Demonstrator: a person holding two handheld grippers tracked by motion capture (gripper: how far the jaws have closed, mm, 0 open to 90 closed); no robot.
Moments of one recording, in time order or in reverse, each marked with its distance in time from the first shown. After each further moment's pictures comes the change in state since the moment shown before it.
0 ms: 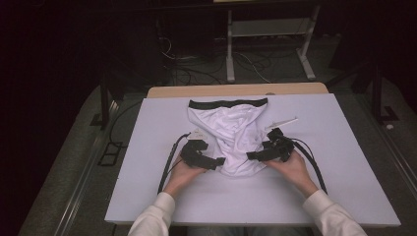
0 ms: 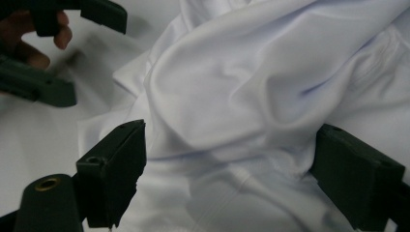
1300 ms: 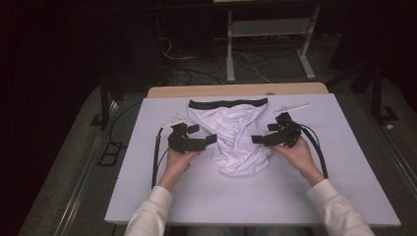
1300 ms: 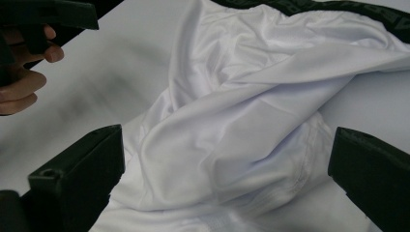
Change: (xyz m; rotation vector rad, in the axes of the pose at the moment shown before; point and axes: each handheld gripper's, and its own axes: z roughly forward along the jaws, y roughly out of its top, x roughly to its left) left arm 0.017 0.022 -0.042 -0.339 -0.066 -0.139; right arm -0.019 0.032 -0.027 -0.139 0.006 -0.010
